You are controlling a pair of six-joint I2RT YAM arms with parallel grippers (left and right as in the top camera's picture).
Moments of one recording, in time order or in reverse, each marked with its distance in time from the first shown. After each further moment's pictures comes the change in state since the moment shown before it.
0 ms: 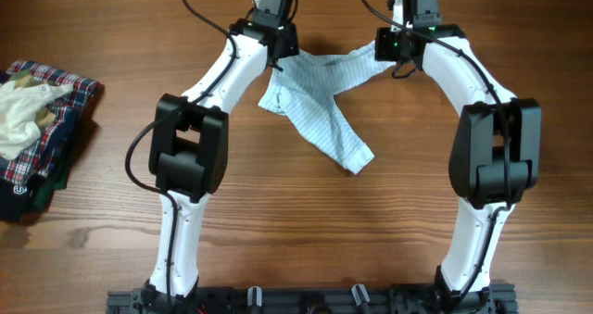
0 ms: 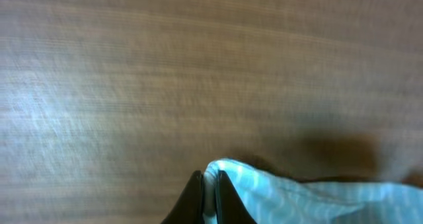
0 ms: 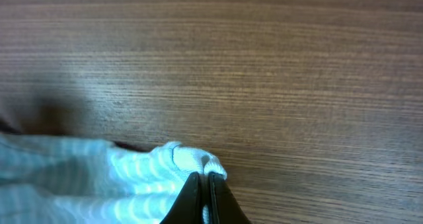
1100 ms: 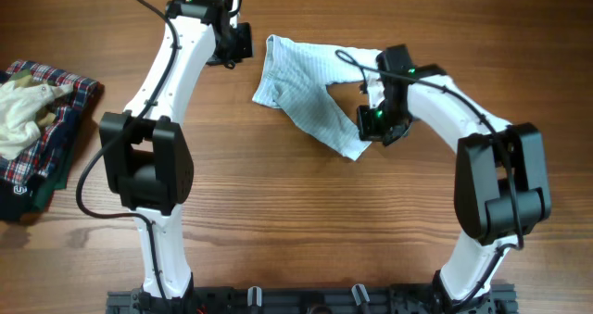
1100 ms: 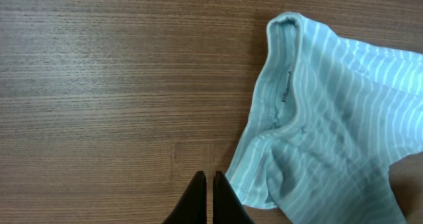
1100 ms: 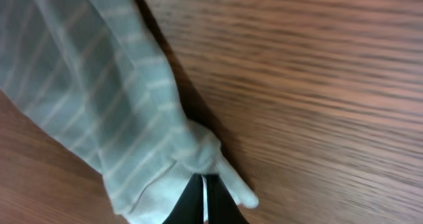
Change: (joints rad) left arm 0.154 -0.174 0.031 -0.472 0.117 0.152; right arm 0.124 -0.222 -0.406 -0.316 -0.192 0.016
